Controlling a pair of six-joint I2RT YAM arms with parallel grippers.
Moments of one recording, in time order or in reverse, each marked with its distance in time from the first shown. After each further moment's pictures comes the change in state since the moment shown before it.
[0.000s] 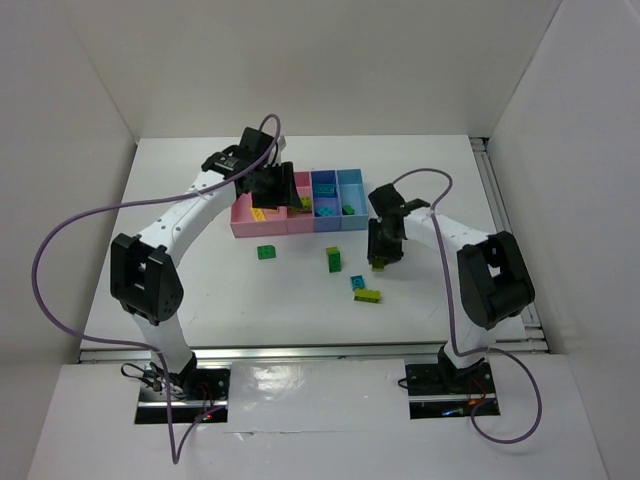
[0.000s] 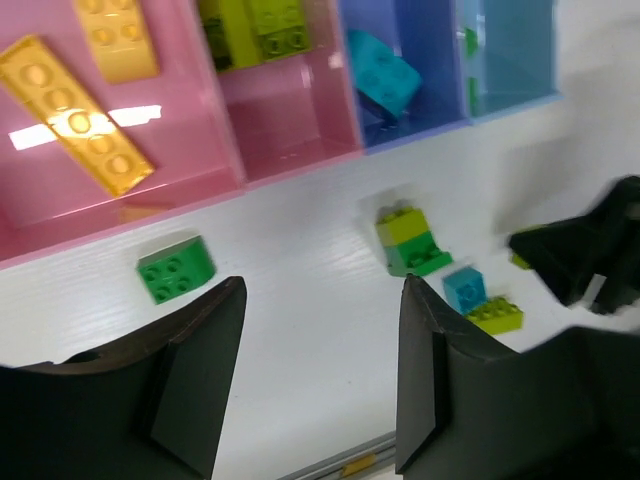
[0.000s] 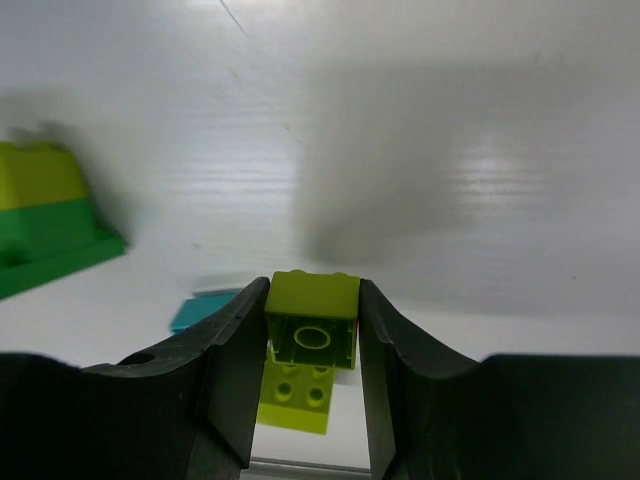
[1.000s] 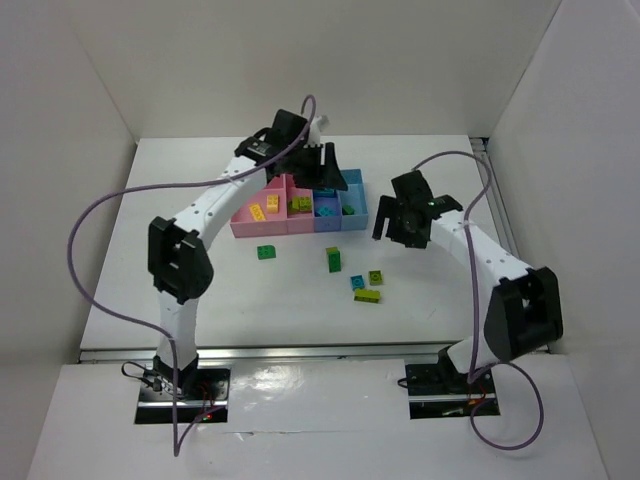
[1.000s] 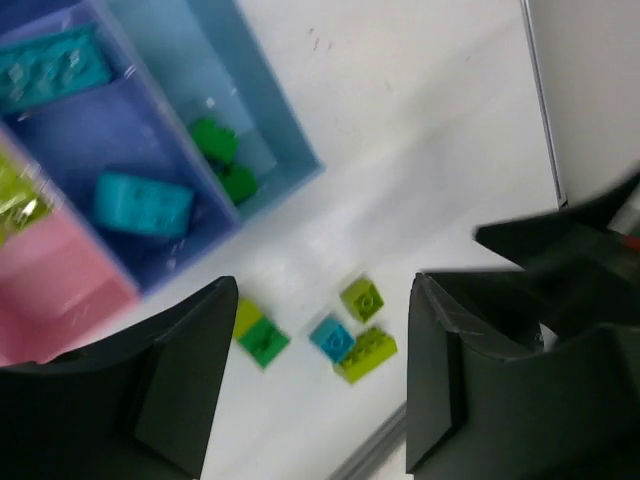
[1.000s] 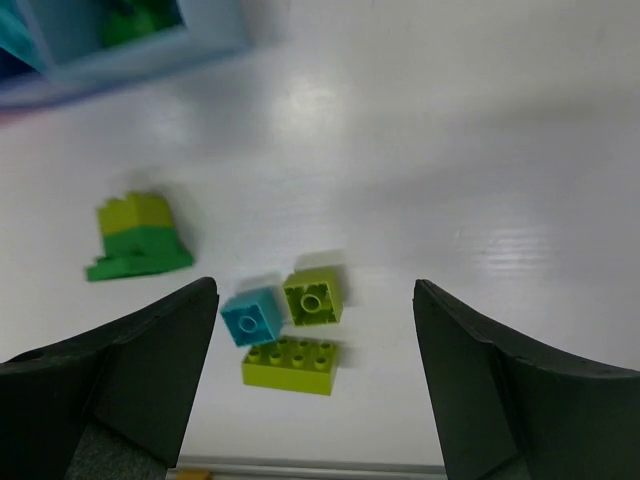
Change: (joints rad) left arm -0.101 0.324 0.415 0.079 0.237 -0.029; right arm -0.069 -0.265 0.087 -0.042 0.116 0.050
